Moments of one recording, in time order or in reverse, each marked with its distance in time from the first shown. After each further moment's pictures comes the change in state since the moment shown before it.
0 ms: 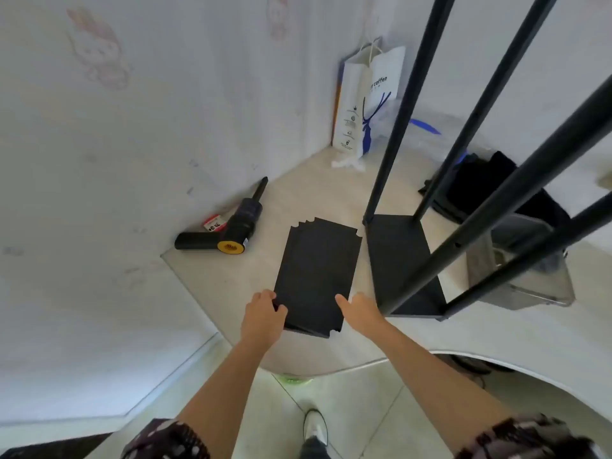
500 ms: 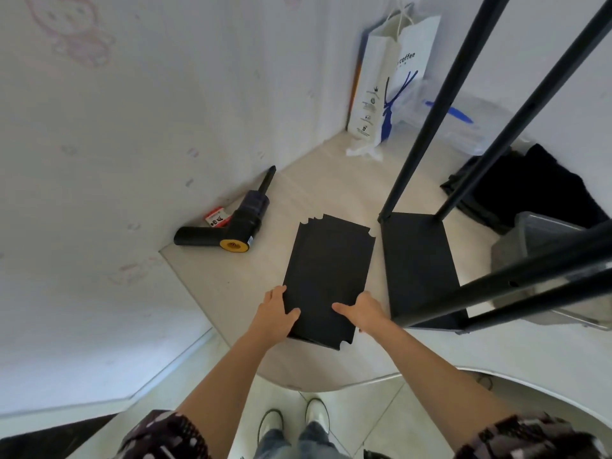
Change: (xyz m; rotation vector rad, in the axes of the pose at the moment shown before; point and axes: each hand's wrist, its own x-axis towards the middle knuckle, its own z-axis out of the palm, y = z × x) left_hand 0.041 0.002 0.005 -0.012 -0.238 -0.046; right_hand 0.051 -0.011 0.010 0.073 -0.123 0.108
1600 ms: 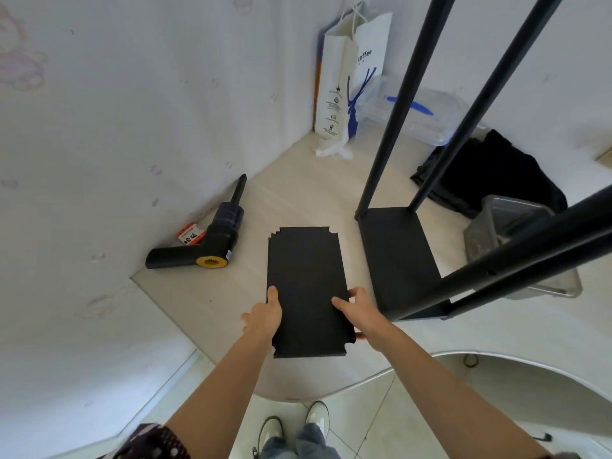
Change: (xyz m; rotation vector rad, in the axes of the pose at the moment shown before) left_hand 0.035 0.023 0.002 -0.286 0.038 -0.560; right_hand -0.023 0.003 -0.011 0.517 -0.039 0.072
